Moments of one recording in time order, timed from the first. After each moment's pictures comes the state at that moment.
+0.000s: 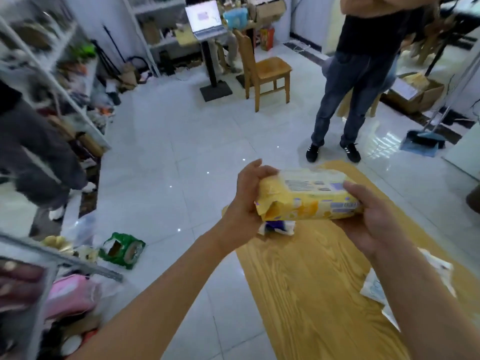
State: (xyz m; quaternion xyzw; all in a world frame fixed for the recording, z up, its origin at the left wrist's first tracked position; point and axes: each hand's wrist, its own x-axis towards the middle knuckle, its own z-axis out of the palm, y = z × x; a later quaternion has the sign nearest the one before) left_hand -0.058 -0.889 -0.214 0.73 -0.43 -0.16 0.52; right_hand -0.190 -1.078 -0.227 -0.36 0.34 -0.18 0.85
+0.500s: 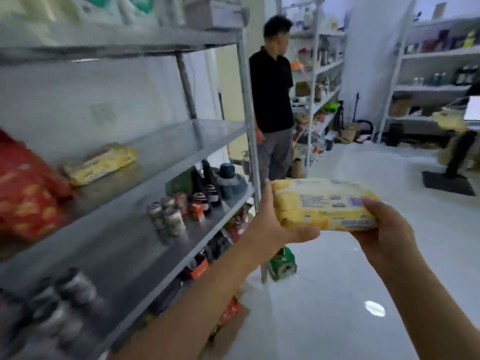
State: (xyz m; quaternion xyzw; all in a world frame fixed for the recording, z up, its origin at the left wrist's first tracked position) left_hand -0.067 -0.379 -0.094 0.74 -0.04 0.00 0.67; right_hand -0.003 -0.587 -0.118 -0.48 0.05 0.01 0.88
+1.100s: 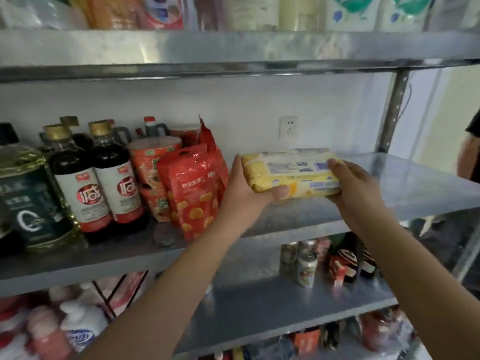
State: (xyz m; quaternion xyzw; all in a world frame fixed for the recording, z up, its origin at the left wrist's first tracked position) left_hand -0.097 -0.058 -0.010 0.71 0.26 0.46 0.46; right_hand 0.089 -0.141 -0.006 -0.50 -0.30 0.28 0.76
